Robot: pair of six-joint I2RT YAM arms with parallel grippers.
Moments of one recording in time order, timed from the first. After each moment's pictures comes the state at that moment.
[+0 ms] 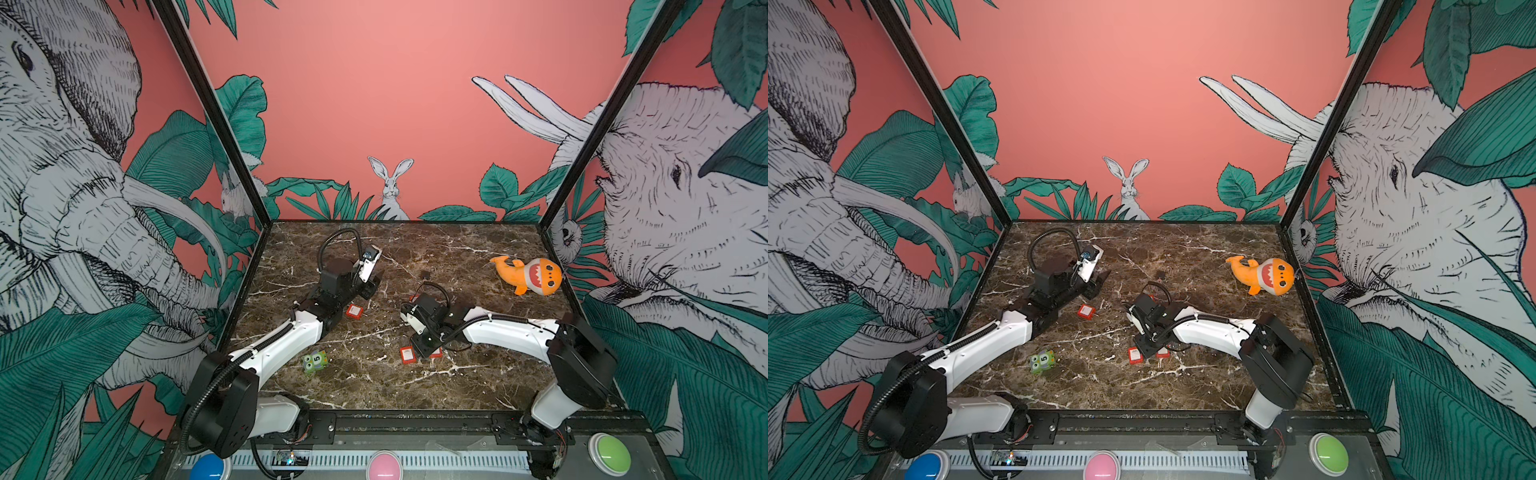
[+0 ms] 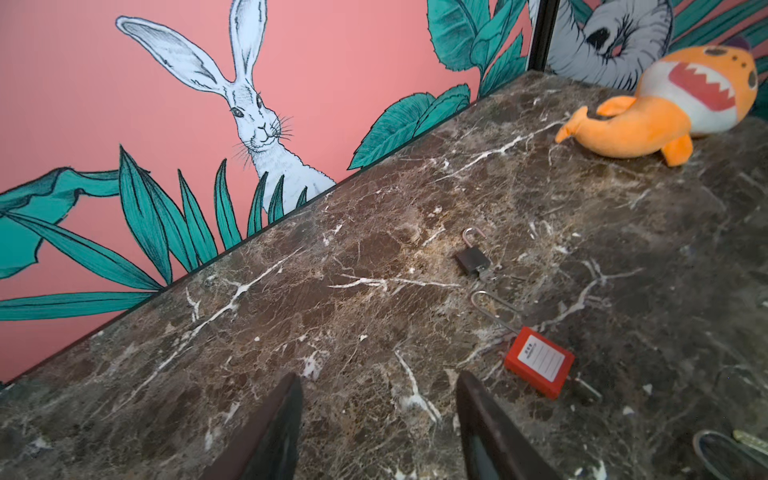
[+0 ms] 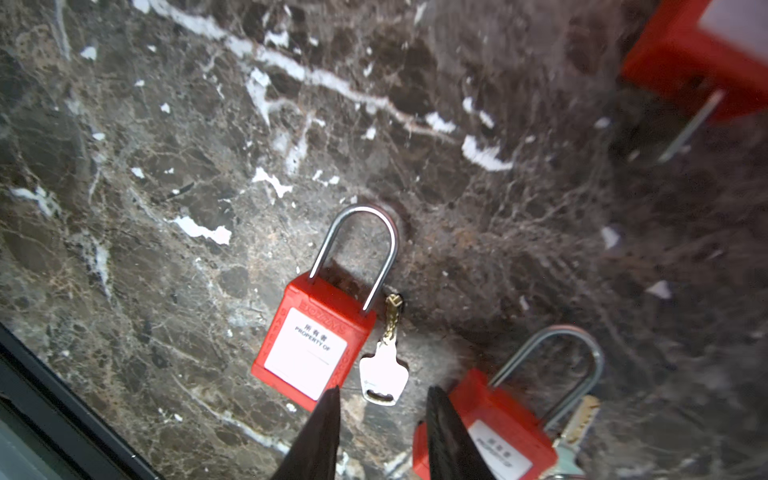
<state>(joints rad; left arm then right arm) -0.50 1.29 0.74 0.23 0.06 0.22 0.93 1.63 1.03 -0.61 -0.07 0.21</state>
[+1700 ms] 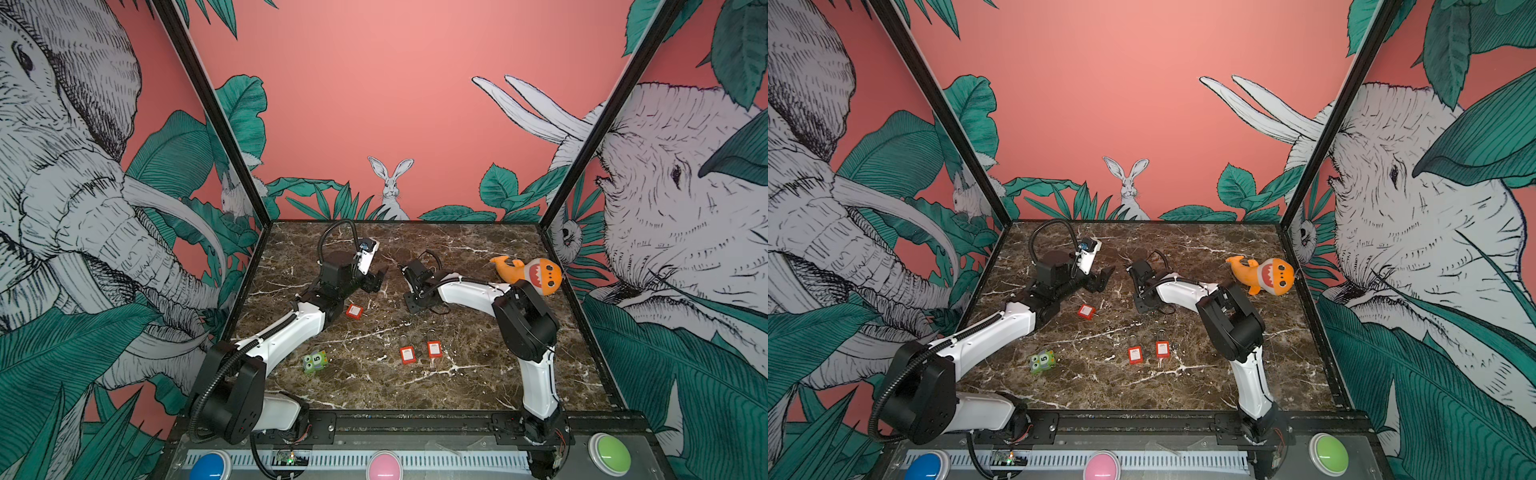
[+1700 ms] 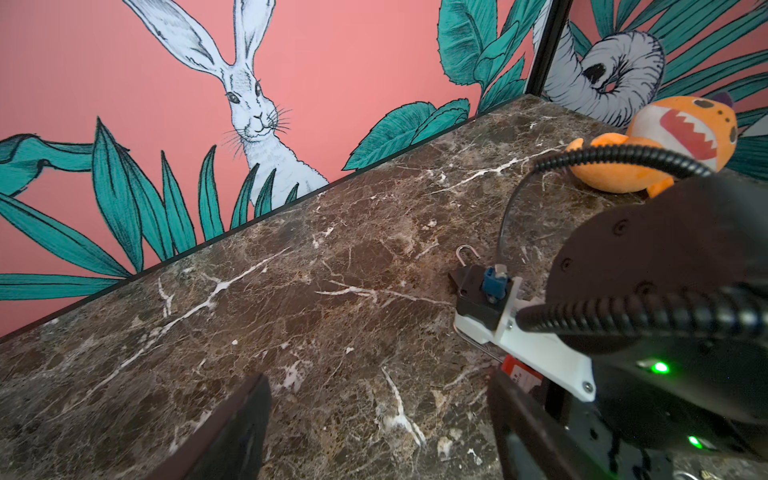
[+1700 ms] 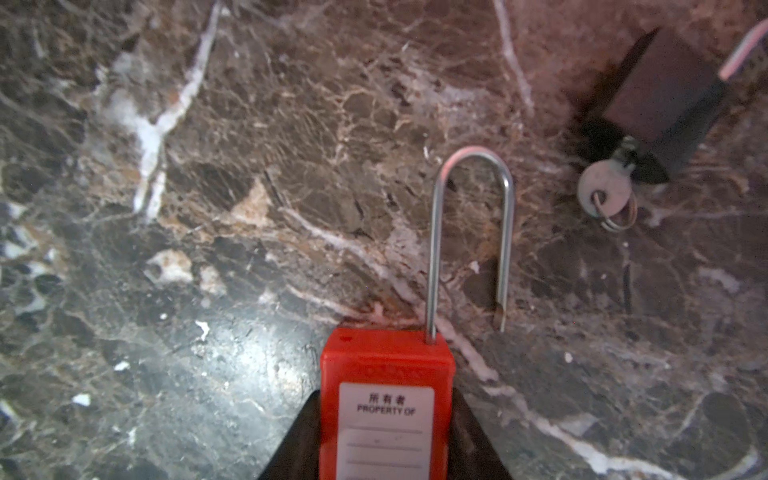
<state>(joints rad) -0.47 1.36 0.82 0.20 0.14 0.13 0.73 2.05 1.42 -0.55 0.10 0.28</state>
